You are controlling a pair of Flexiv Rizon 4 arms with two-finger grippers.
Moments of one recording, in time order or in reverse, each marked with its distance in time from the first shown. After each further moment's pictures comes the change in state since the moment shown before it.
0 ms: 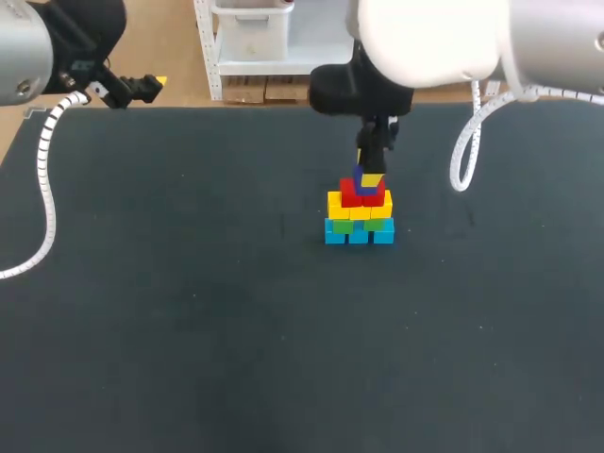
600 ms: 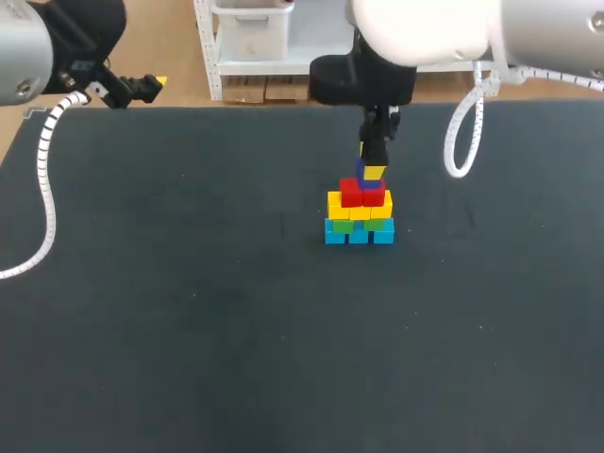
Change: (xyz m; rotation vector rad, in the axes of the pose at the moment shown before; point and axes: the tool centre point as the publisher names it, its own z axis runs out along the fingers) left arm 0.000 0.000 0.000 0.000 0.000 0.000; right arm 0.002 0.001 -0.013 -0.013 0.017 0.017
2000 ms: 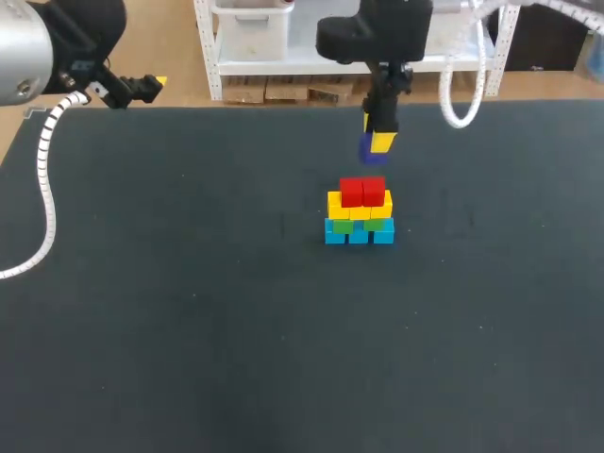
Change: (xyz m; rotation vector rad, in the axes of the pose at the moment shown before) left arm 0.000 0.000 0.000 0.000 0.000 0.000; right arm 0.000 0.006 -0.042 -0.143 -0.037 -0.081
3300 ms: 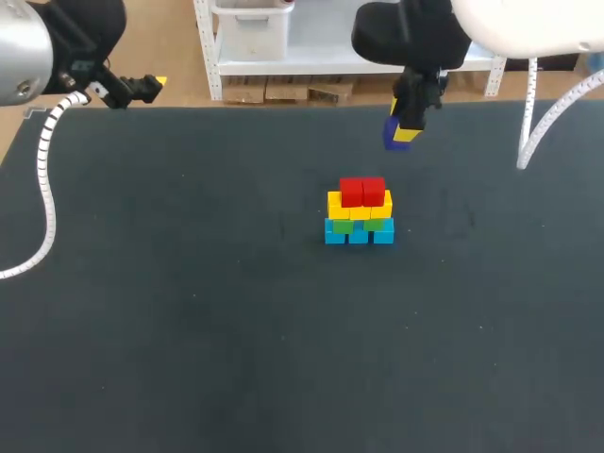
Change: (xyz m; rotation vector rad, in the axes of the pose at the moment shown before) left arm 0.000 0.000 0.000 0.000 0.000 0.000; right arm 0.030 0.001 -0.022 0.311 -0.049 0.077
